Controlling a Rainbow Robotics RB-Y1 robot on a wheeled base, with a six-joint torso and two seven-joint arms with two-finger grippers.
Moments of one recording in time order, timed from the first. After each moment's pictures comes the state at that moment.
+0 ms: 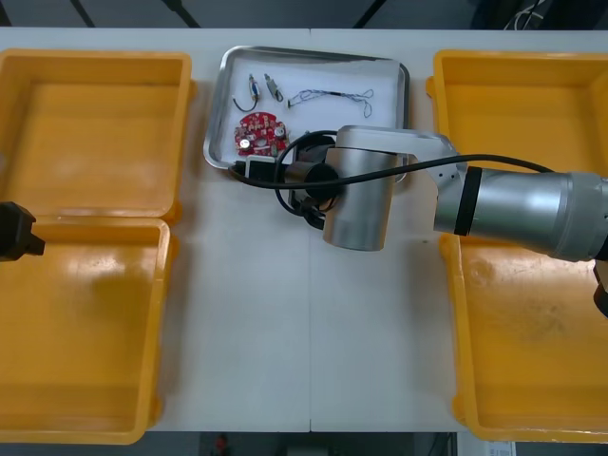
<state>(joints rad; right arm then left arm) -1.17 -0.53 1.26 -1.46 -0.38 0.92 1.59 -0.17 1.41 -0.13 -2.04 1.20 1.32 -0.91</state>
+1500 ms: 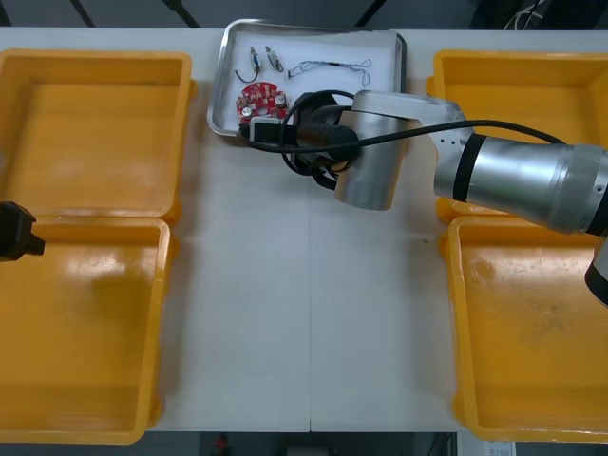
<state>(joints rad) -1.24 -0.51 1.26 -1.23 -0.37 0.65 1.66 -0.17 1.41 -0.13 -2.04 1.20 1.32 -0.91</state>
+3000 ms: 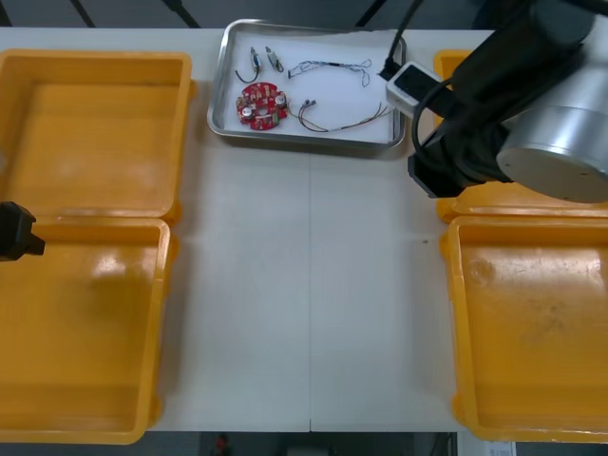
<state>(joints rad) -0.87 -0.89 0.56 -2.17 -0.74 1.68 1.26 -0.17 1.41 -0.13 -2.04 1.20 1.32 -0.91</state>
